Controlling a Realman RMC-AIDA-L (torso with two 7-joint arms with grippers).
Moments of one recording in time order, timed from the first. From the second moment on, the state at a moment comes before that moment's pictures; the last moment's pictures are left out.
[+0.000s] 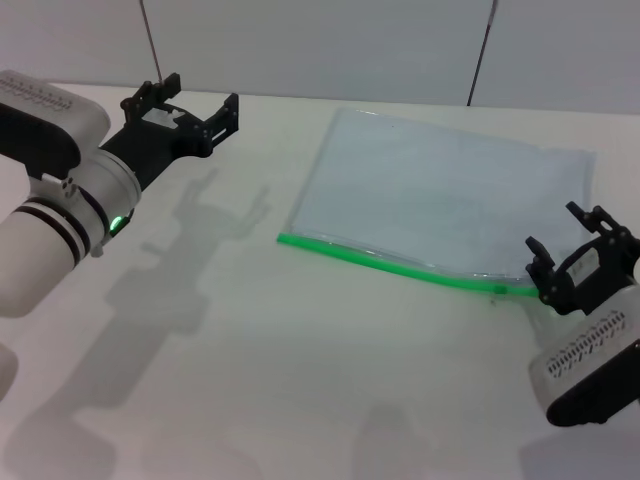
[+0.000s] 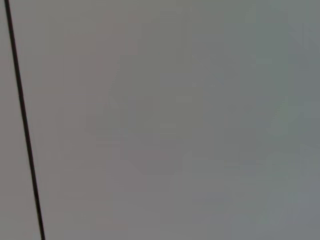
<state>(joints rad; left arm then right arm) -0.43 -2.03 -1.39 -0.60 0.03 -0.60 2.78 0.17 1.89 -2.54 -1.14 -1.57 0.66 1.51</state>
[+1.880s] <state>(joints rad) -0.43 -2.02 -1.43 -0.57 0.02 -0.62 2.74 0.31 1.93 -2.61 -1.02 -1.45 0.93 1.73</state>
